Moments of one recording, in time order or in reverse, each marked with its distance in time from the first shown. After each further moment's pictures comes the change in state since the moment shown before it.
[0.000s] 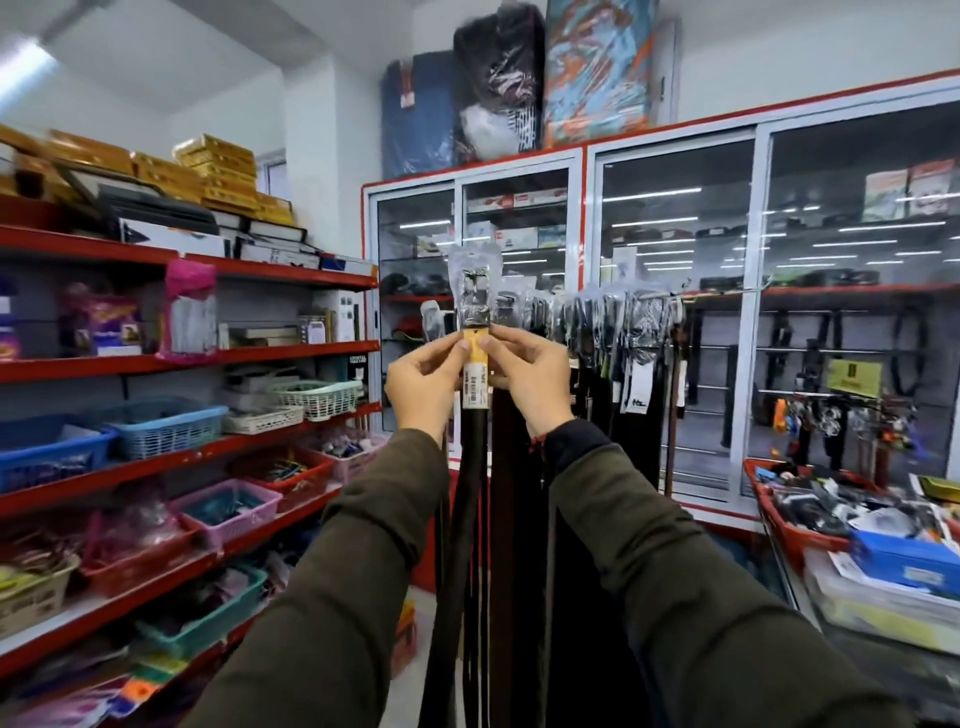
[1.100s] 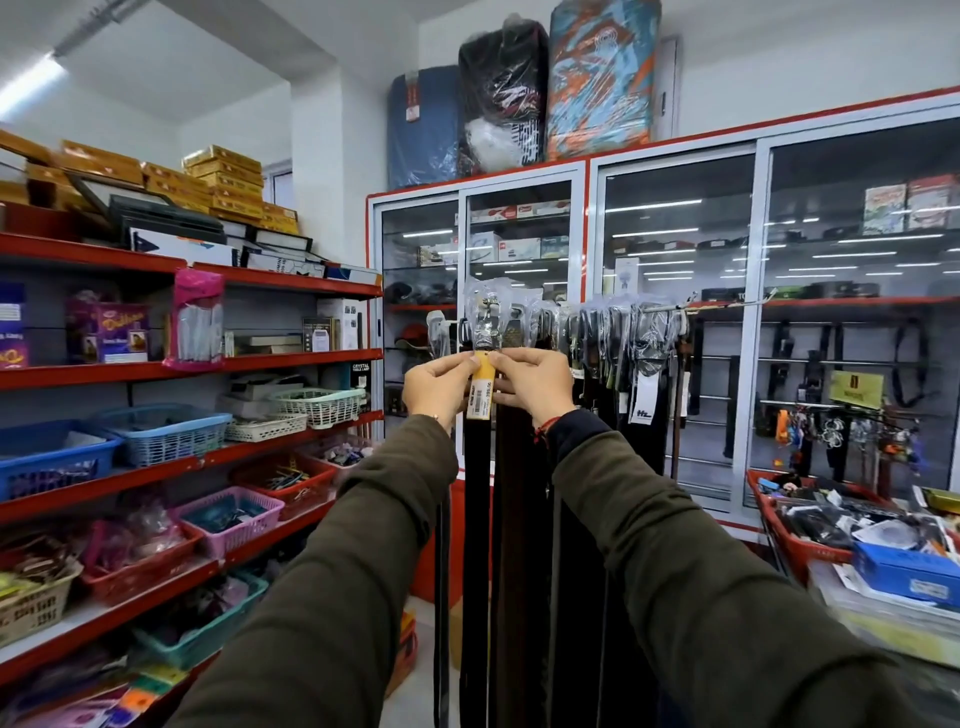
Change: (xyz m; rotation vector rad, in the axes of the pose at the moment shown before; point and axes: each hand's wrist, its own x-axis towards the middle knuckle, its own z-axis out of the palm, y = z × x) left_hand 0.027 -0.007 0.003 0.050 -0.046 -0.251; right_hand 0.018 0.000 0.006 -0.128 0.038 0.227
